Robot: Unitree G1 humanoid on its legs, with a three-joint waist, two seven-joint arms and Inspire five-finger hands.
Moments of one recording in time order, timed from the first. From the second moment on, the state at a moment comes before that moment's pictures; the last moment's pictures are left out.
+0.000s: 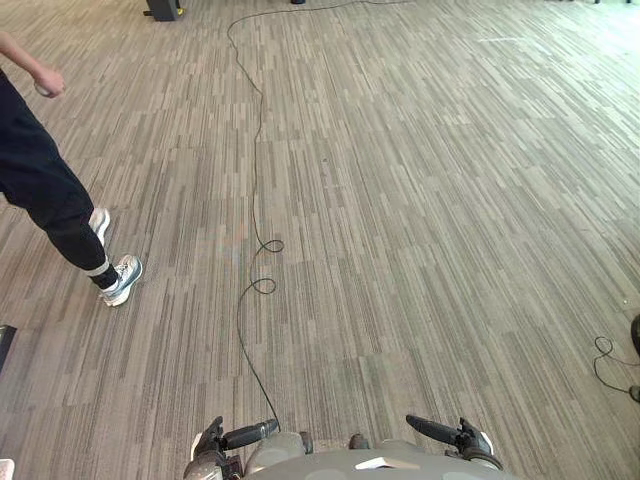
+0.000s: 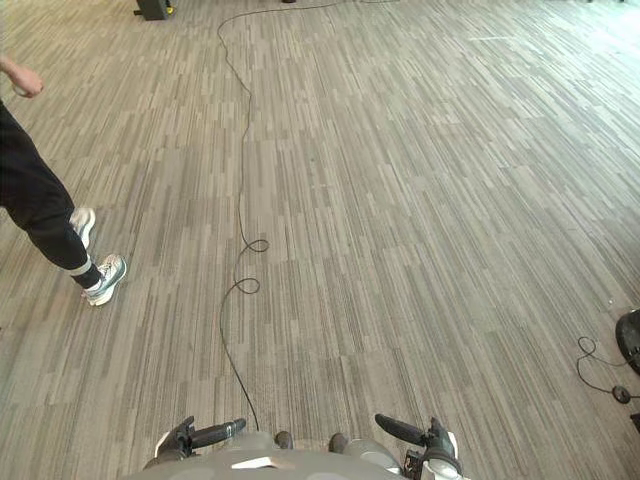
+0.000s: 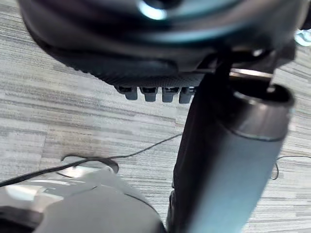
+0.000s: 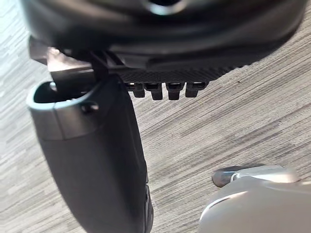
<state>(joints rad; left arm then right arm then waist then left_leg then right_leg) 0.14 0.07 0.29 1.00 -0.08 -0.04 0.07 0.09 -0.05 -0.28 1.05 0.04 0.00 -0.16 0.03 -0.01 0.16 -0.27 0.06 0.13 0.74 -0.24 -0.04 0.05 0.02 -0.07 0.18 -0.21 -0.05</state>
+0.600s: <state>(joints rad) 0.05 0.08 0.28 1.03 -0.11 -0.06 0.08 0.07 0.03 -0.23 0.96 0.04 -0.02 -0.14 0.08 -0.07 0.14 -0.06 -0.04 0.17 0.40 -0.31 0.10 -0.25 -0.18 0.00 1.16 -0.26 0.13</state>
